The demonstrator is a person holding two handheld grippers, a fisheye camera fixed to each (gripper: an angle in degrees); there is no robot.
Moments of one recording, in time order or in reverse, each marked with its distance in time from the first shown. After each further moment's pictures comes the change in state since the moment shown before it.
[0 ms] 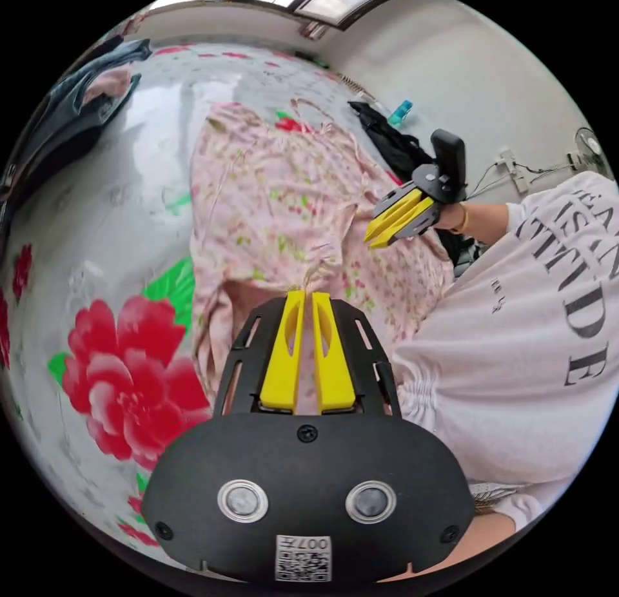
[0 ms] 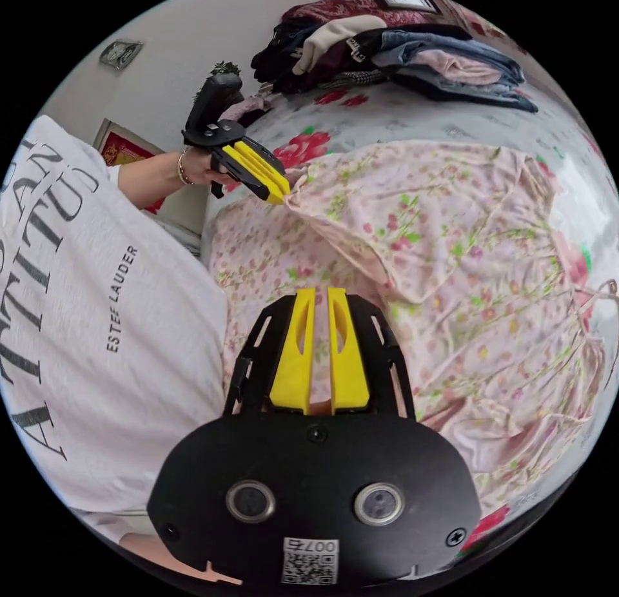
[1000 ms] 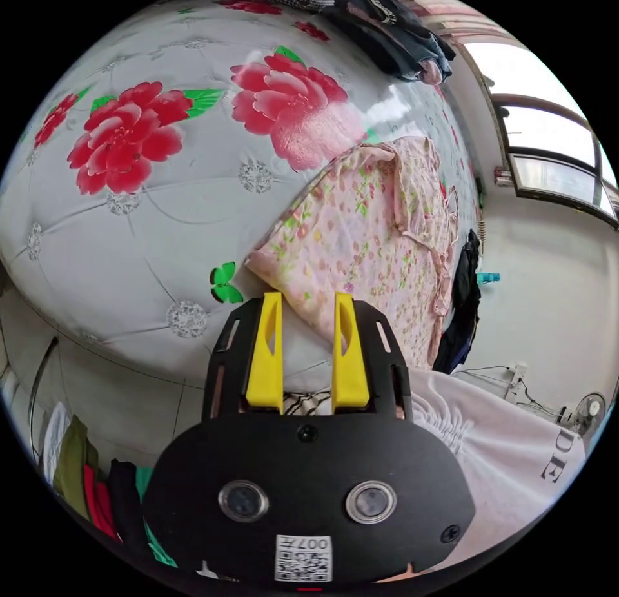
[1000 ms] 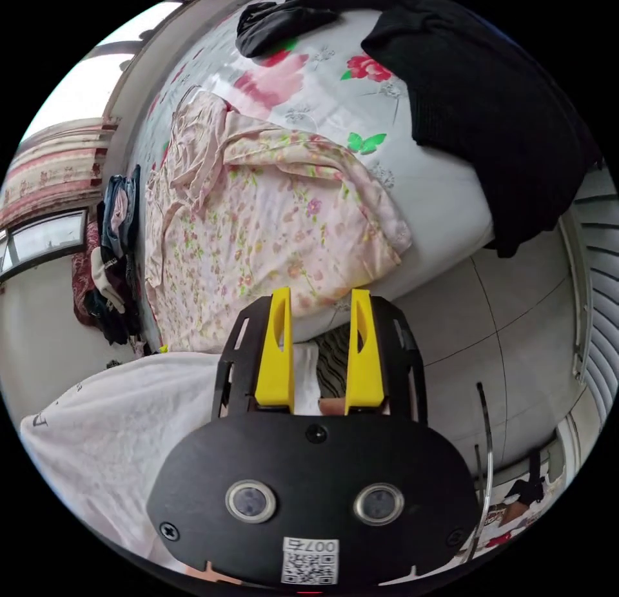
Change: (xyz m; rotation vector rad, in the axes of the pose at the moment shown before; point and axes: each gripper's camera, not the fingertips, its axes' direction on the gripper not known) left arm -0.008 0.151 -0.052 0.200 0.086 -0.944; right arm -0.135 0.388 0.015 0.471 0.031 1.501
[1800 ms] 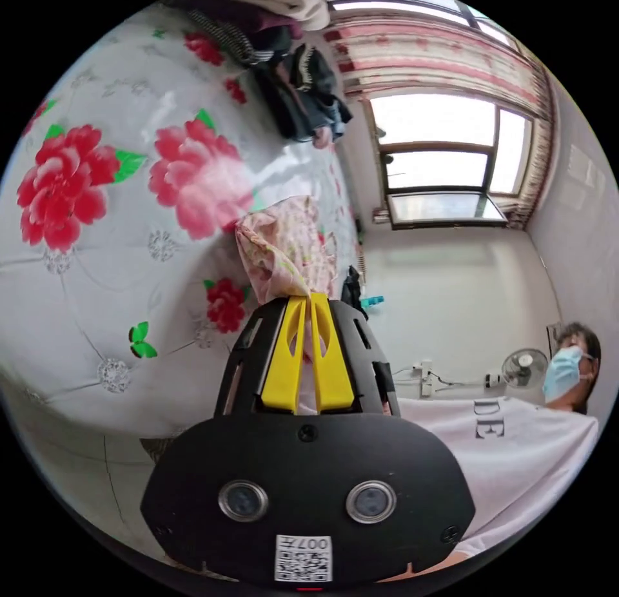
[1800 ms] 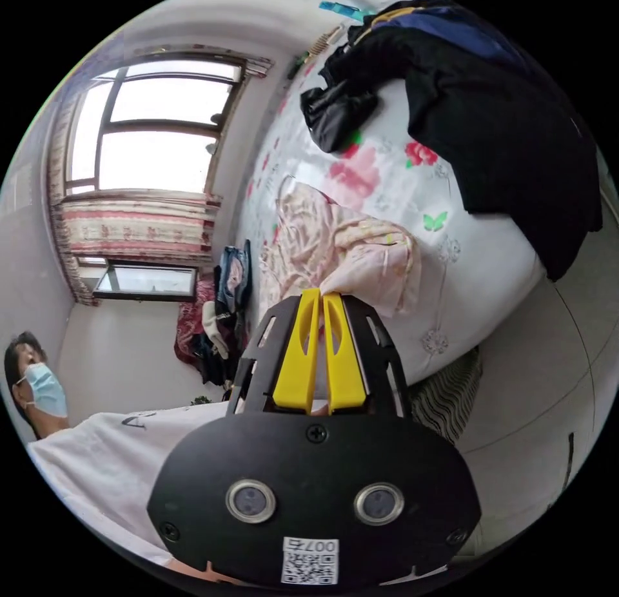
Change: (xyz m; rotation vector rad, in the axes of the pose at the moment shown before) left arm -0.029 0.011 -0.080 0.259 0.572 0.163; right arm 0.043 0.087 -0.064 0.365 -0.536 -0.016
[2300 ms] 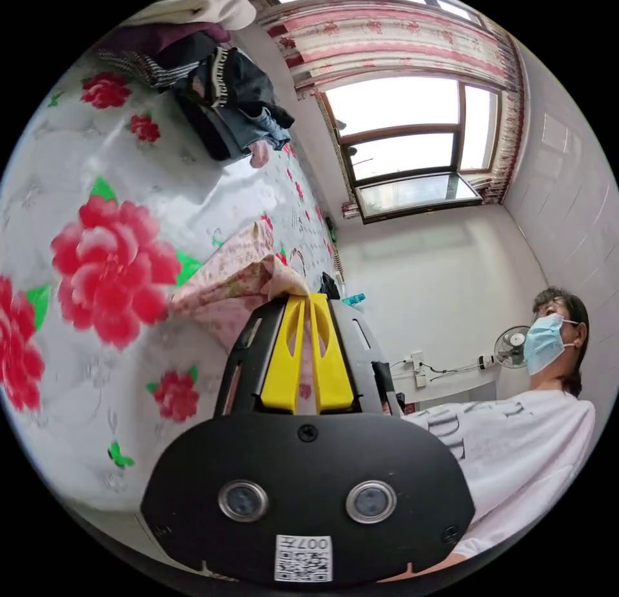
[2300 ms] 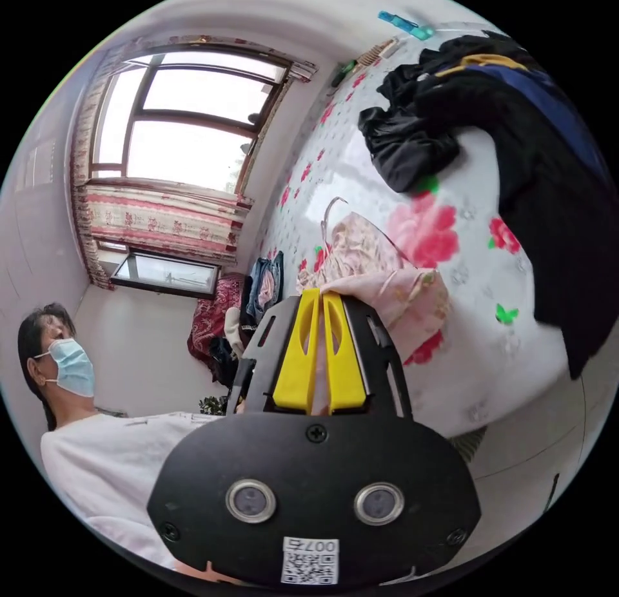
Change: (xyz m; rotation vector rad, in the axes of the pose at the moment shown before) left arm 0.034 -0.094 0.053 -0.021 0.053 0.123; right arm -0.080 -0.066 0.010 -0.003 -0.057 -0.120
